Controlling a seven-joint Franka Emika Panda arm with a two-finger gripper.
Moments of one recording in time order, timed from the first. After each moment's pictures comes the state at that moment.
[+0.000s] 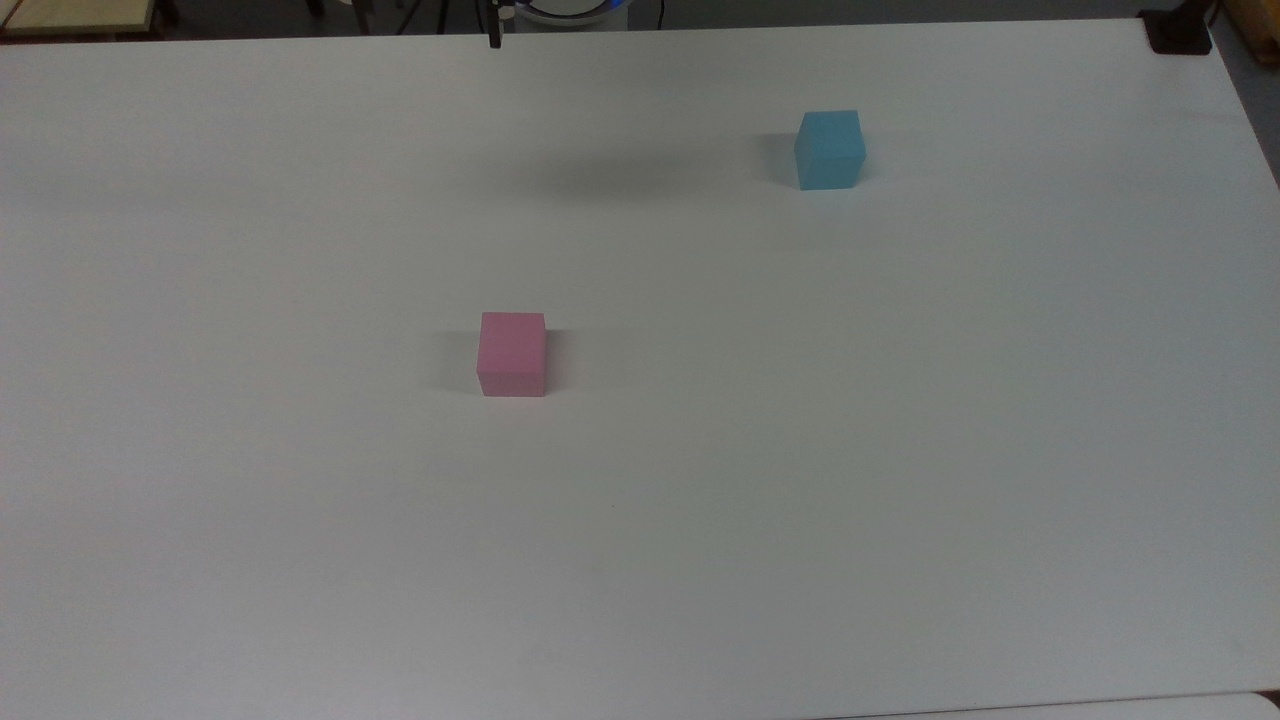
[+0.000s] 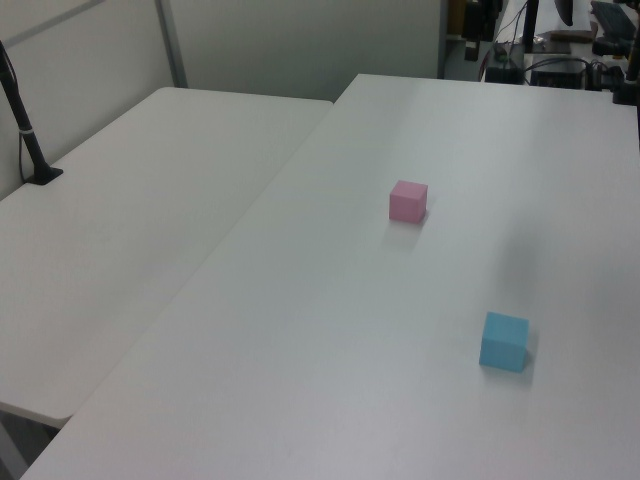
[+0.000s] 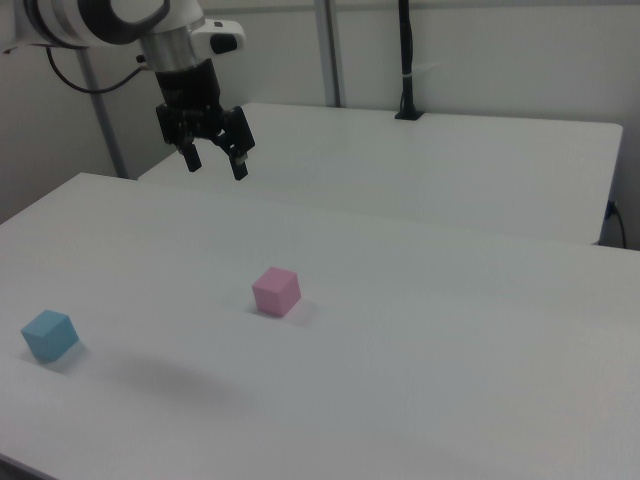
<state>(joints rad) -0.05 0.01 0.00 -1.55 -0.06 1.62 0.00</state>
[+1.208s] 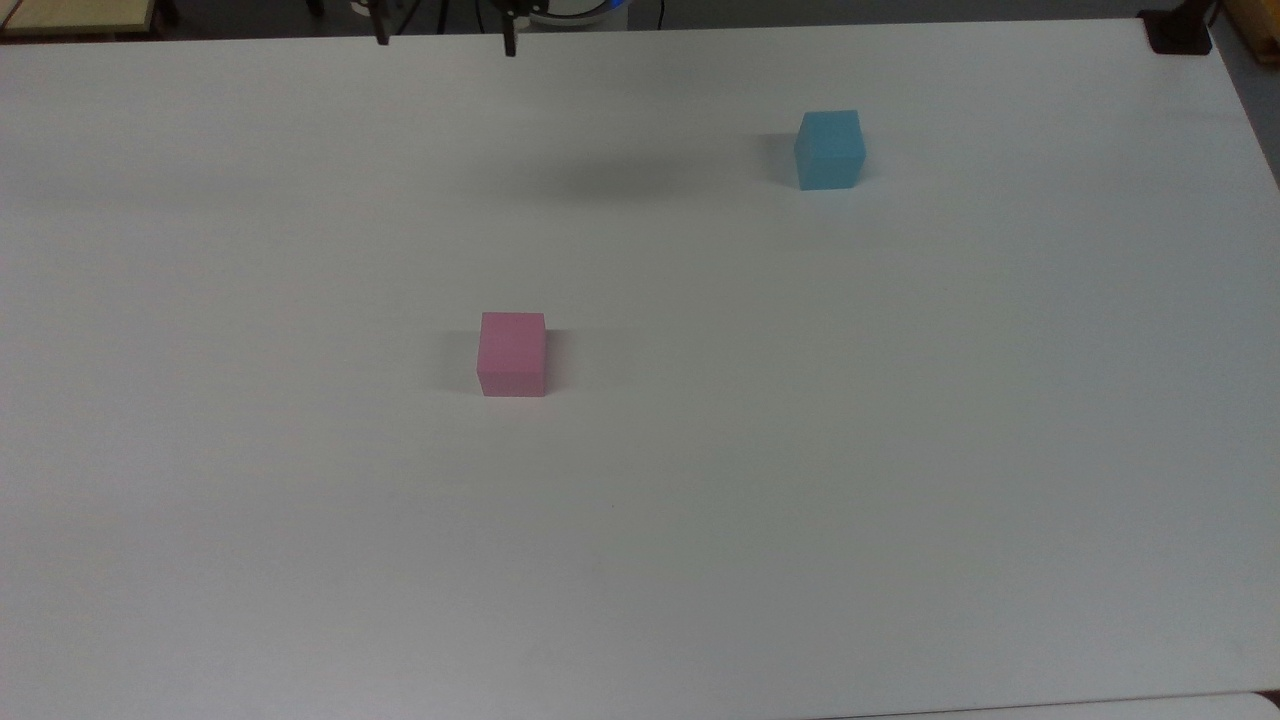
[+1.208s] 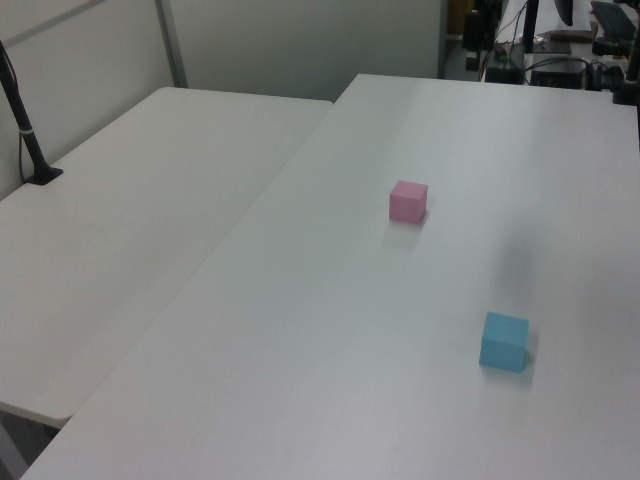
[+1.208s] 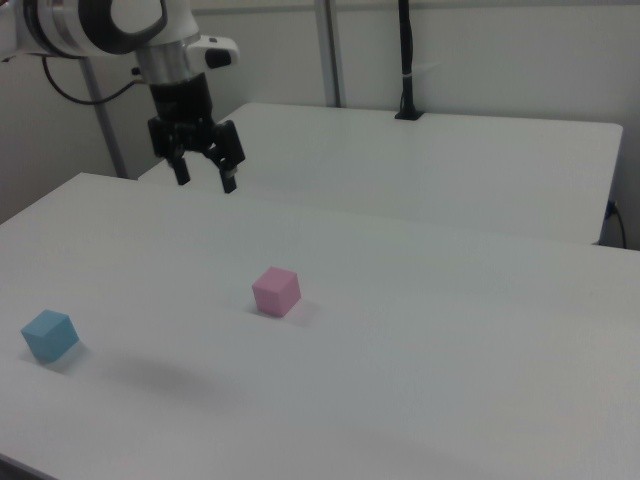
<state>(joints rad) -0.03 0.01 0.01 -1.58 -0.06 1.60 0.00</state>
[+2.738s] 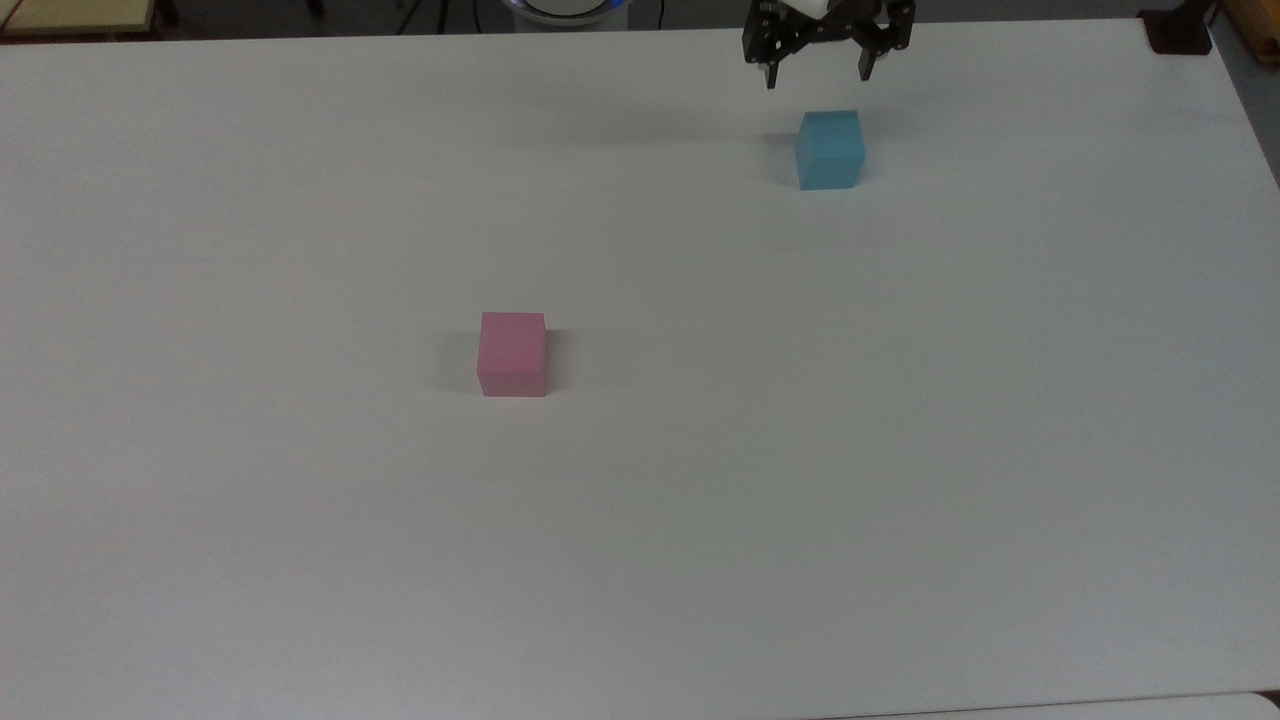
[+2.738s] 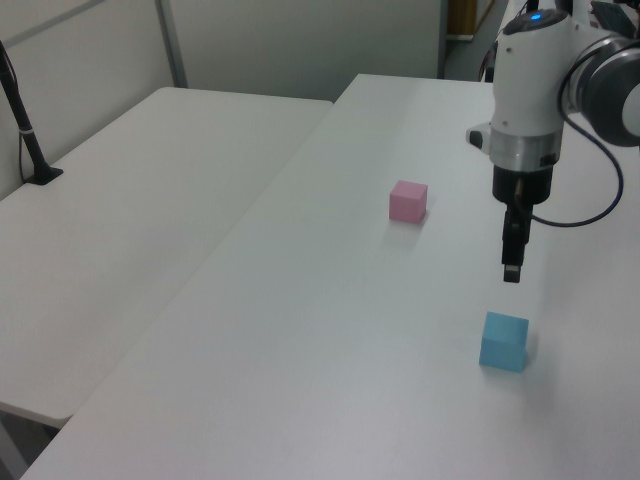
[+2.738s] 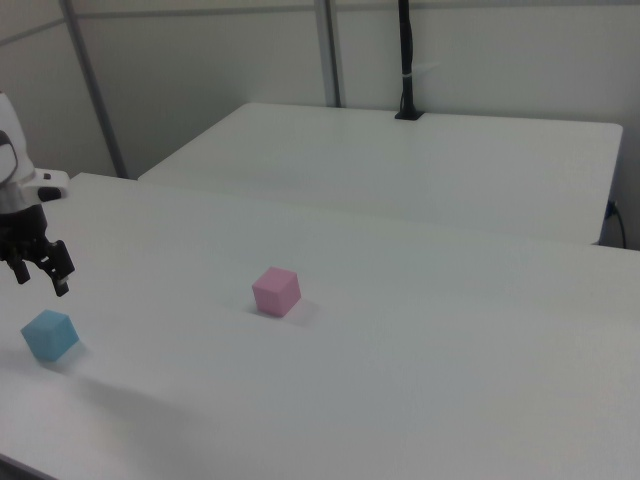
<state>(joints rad) -0.01 -0.11 0.55 -2.16 0.14 2.04 0.39</state>
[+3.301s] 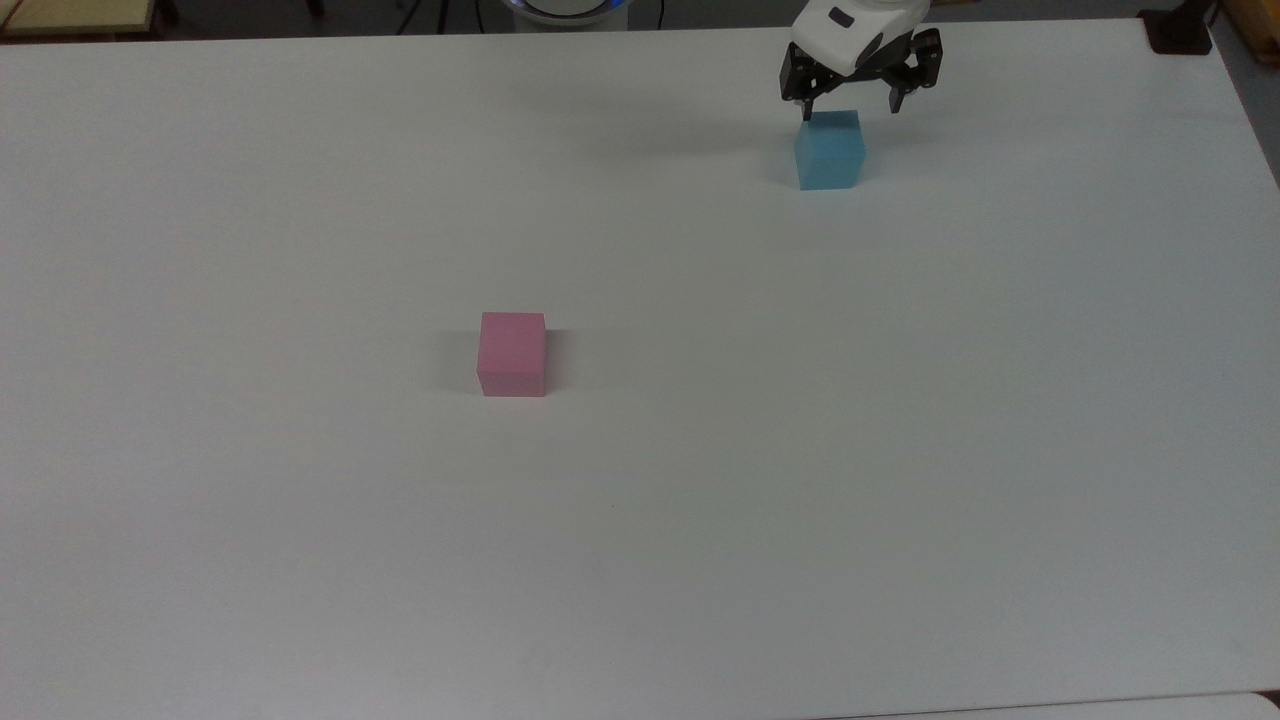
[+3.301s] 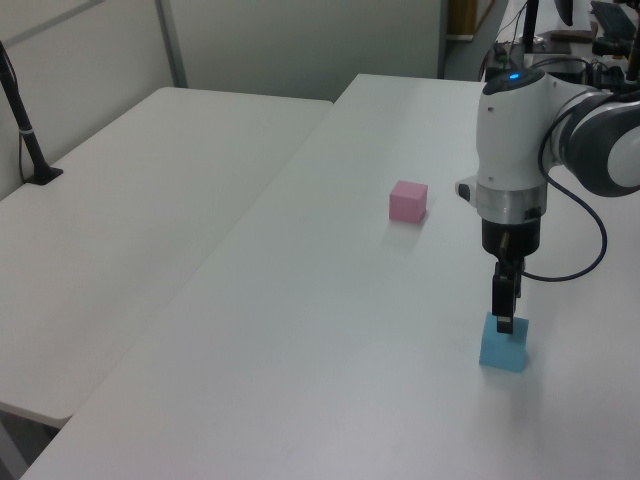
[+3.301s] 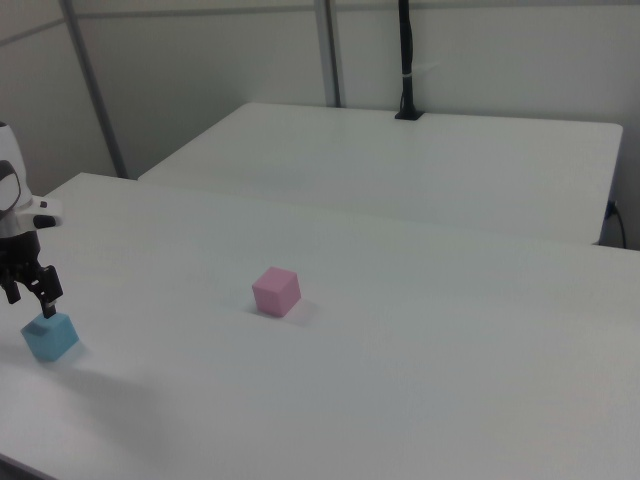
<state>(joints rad) 0.07 0.03 0.56 -2.16 0.13 2.15 0.49</state>
